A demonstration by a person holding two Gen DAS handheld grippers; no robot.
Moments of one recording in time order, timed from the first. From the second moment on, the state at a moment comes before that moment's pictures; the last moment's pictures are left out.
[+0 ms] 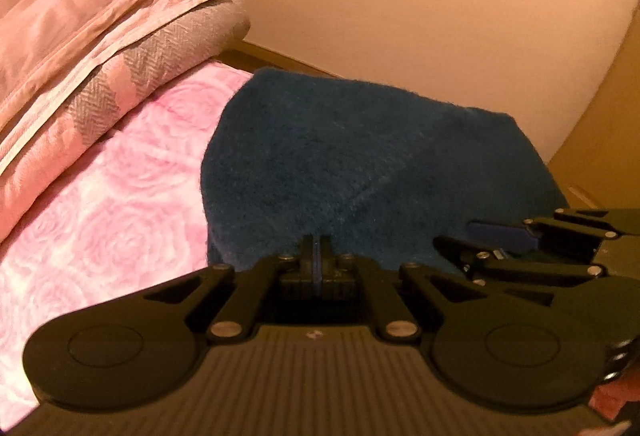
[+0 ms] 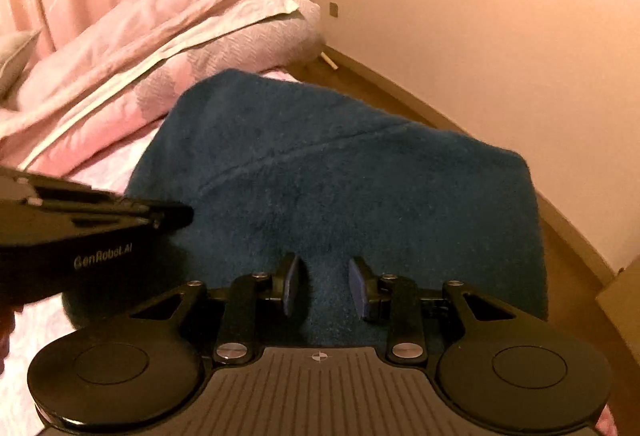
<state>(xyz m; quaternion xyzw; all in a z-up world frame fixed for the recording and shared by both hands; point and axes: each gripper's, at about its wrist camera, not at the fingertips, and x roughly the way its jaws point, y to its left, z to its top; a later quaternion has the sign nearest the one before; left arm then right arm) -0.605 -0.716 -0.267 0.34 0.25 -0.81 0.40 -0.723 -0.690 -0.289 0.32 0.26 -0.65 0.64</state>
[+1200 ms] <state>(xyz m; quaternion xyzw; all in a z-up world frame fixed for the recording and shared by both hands) -0.531 -0.592 -0.219 0.30 0.26 -0.79 0.46 -0.720 -0.523 -0.252 0.37 0.12 -0.70 0.59</state>
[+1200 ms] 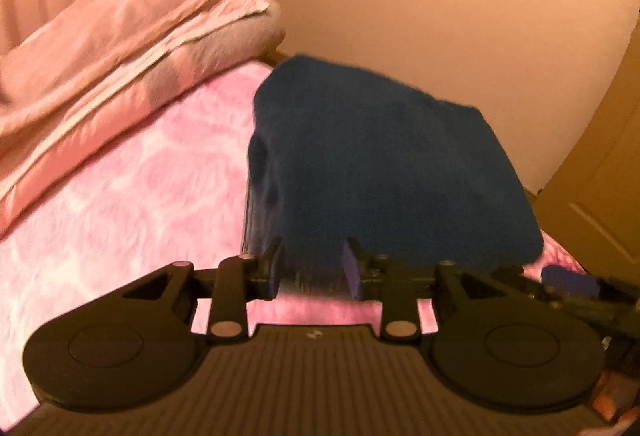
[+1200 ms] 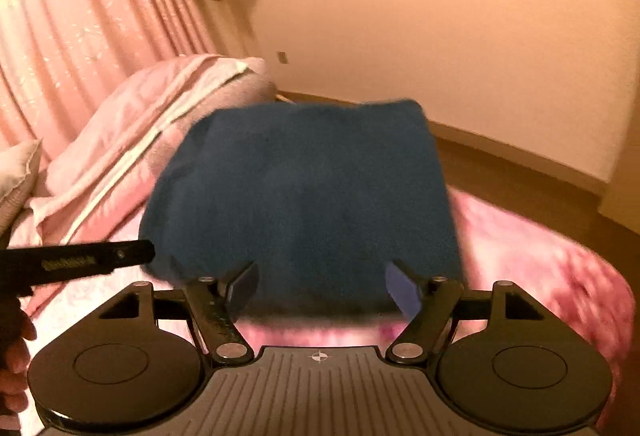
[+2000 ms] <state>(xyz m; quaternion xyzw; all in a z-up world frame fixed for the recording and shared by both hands) -0.447 -0.423 -0.195 0.38 0.19 -0.76 0.48 -0.634 -0.351 -0.203 0.38 0.12 -0.75 0.53</state>
